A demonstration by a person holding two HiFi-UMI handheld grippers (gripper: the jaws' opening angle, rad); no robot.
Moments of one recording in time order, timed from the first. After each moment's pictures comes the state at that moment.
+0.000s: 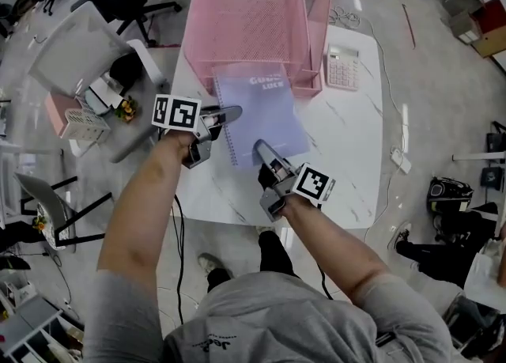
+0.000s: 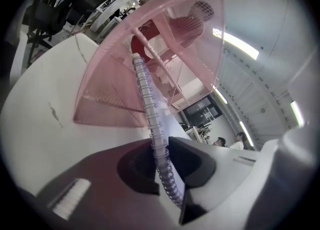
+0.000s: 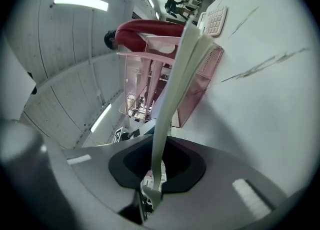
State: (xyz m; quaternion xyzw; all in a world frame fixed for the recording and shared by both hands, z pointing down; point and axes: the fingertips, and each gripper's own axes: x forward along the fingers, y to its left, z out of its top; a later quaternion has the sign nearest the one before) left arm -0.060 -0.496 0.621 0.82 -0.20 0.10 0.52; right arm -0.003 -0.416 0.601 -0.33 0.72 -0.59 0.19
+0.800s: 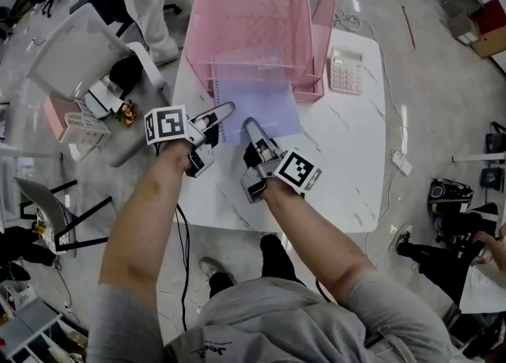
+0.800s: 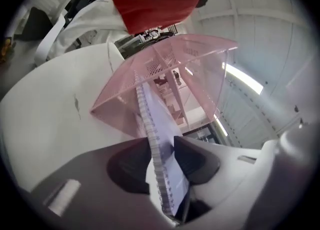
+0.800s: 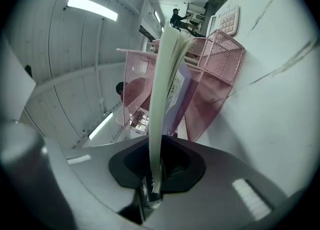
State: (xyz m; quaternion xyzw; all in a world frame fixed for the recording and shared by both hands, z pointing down) left arm -0.094 -0.515 0.612 0.77 -0.28 -0.04 0.58; right arm -0.035 -0.477 0.588 -0.37 0.71 -0.54 0.25
